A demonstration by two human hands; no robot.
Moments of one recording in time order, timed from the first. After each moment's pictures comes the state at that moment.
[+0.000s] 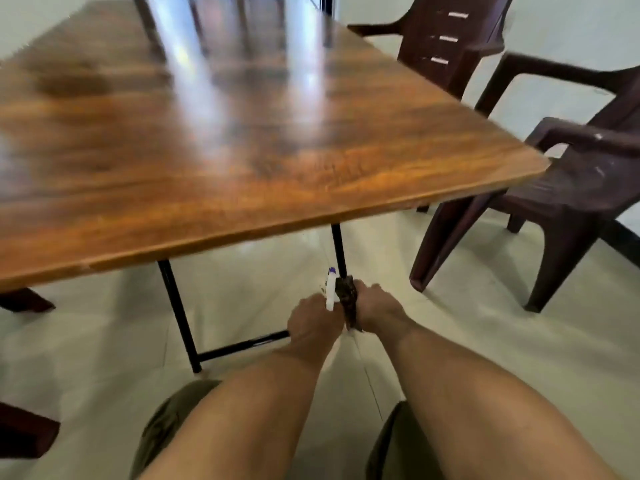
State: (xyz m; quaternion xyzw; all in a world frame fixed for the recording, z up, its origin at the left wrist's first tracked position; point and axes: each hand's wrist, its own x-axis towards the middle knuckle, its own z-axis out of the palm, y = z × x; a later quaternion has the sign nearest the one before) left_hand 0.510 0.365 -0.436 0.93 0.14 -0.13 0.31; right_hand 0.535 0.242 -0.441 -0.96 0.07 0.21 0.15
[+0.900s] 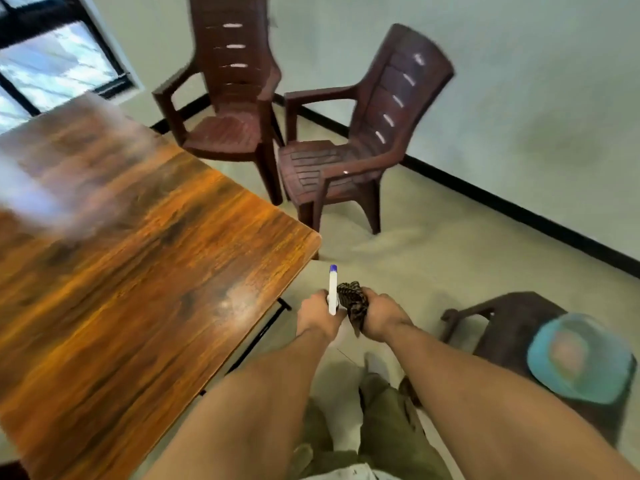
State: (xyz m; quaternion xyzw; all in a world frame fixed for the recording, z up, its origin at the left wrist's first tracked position) left_hand 0.394 0.295 -0.049 0.89 -0.15 -0.33 0.29; right_hand 0.307 0.175 -0.055 -0.86 0.38 0.17 0.30
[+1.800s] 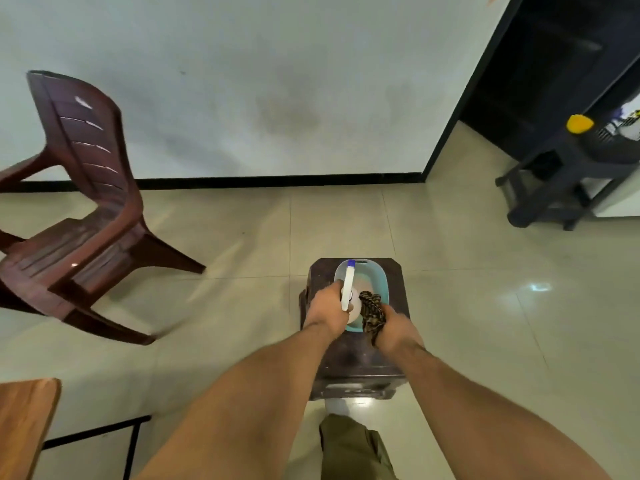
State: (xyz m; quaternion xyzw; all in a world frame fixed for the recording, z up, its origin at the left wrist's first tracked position) left_hand 0.078 -0.049 -0.041 0.70 -0.49 -0.48 0.20; right_hand -0.080 -0.035 -0.043 -0.59 0.73 0.04 0.35
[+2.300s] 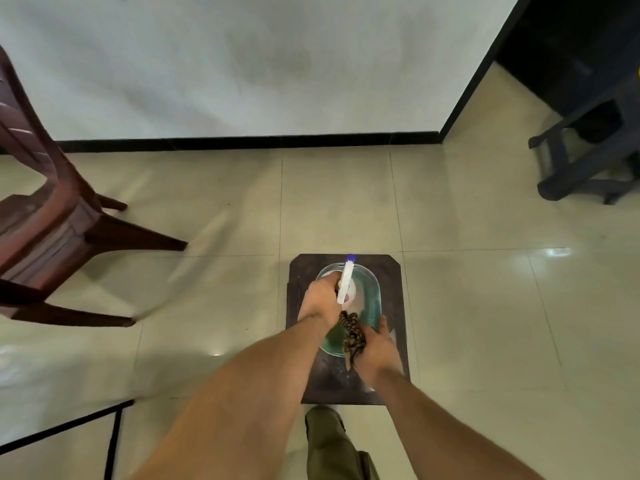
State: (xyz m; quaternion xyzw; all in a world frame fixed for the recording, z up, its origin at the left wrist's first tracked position) left_hand 0.034 -0.166 -0.117 0.73 -0.46 -0.48 0.13; right_hand -0.103 -0.099 -0.142 -0.58 0.70 0.10 0.41
